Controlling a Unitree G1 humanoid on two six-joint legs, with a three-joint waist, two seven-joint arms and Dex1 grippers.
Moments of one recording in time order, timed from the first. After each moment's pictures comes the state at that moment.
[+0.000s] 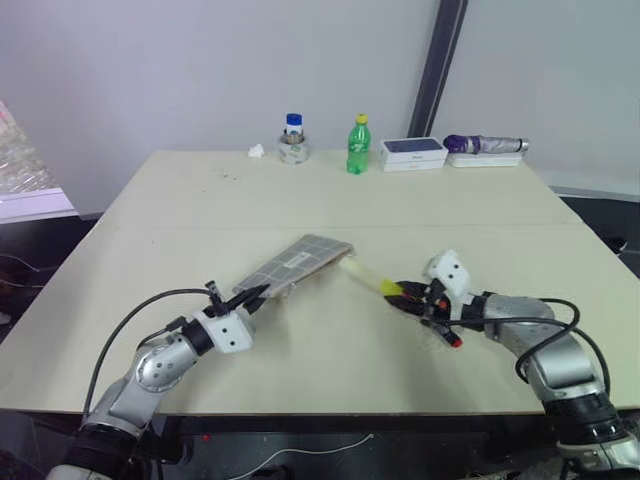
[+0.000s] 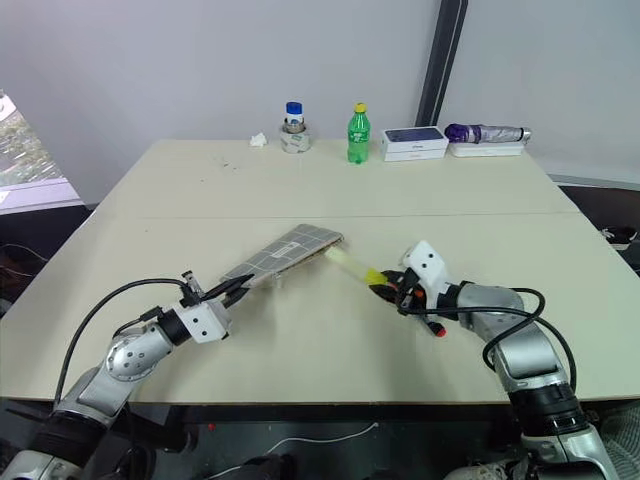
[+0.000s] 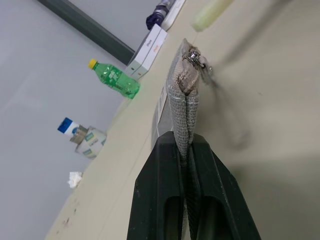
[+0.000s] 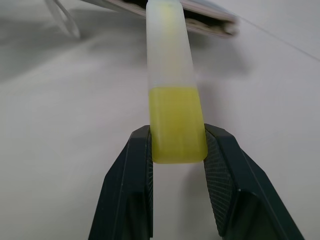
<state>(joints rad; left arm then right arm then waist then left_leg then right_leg) -0.24 0.60 -0.12 0.19 0.25 -0.63 -0.35 -0.37 -0.63 0.02 -0.13 0.28 0.50 0.86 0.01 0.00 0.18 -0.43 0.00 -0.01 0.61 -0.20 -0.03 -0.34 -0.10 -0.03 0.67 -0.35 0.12</state>
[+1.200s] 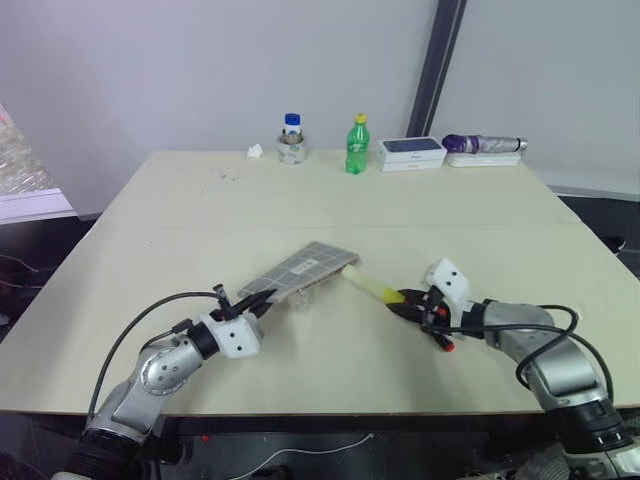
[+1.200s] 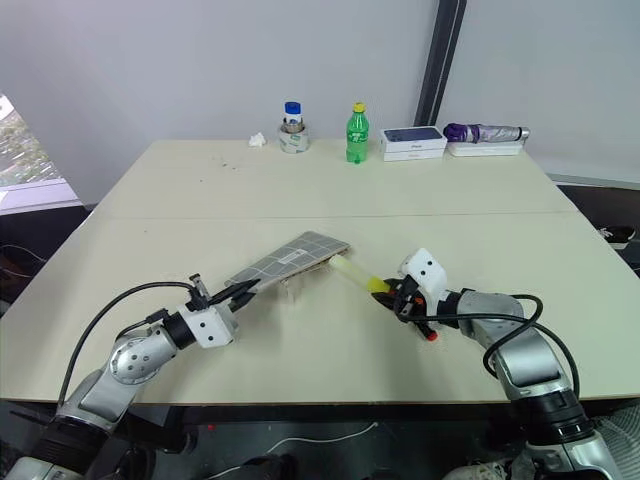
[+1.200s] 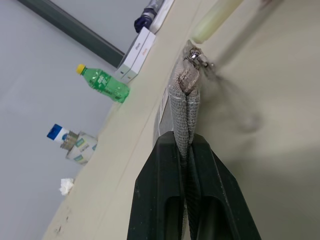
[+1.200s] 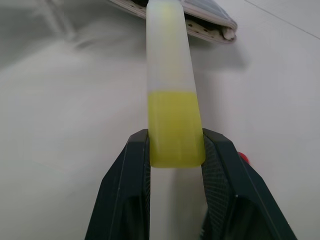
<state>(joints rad) -0.21 0.59 -0.13 0.11 0.29 -0.58 -0.39 -0.34 -0.64 0.03 -0.12 0.28 0.52 0.82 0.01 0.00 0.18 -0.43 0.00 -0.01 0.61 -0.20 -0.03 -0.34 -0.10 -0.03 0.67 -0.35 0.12</state>
